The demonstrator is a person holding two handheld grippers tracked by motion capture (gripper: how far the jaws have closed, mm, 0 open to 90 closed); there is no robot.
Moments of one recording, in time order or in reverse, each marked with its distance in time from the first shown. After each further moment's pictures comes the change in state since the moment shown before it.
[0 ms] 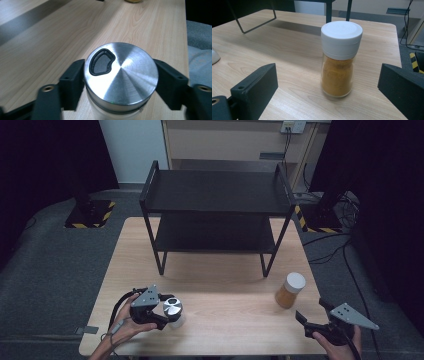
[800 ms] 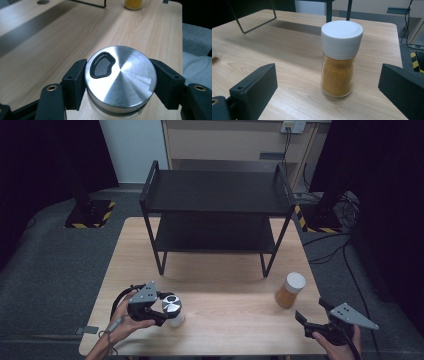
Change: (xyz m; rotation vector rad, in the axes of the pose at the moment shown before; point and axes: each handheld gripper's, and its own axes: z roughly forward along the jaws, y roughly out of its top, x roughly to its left) left arm 0.001 0.022 -0.014 -0.008 0.000 -0.006; right arm 0.000 0.000 0.001 0.002 0.002 0.004
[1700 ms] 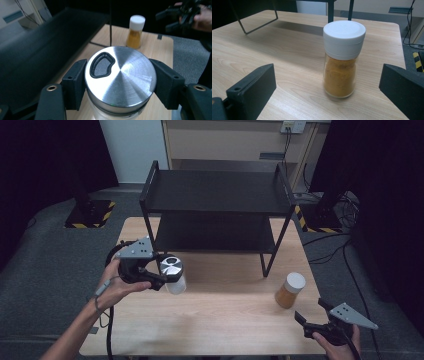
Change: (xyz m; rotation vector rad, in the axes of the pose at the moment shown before) left arm 0.015 0.141 -0.059 -0.061 0.002 0.051; right arm -0.001 -0.001 0.002 -0.002 0.012 0.006
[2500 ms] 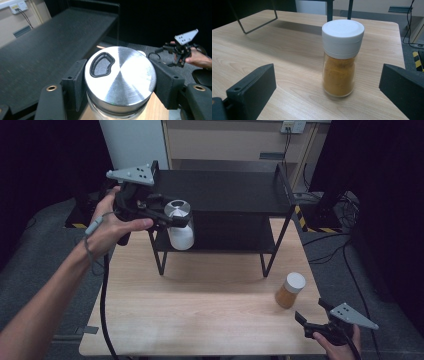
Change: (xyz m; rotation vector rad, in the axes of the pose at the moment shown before) left arm 0.030 0.130 -0.031 -0.010 0.017 0.009; right arm -0.001 -0.001 -0.001 0.002 -0.002 0.003
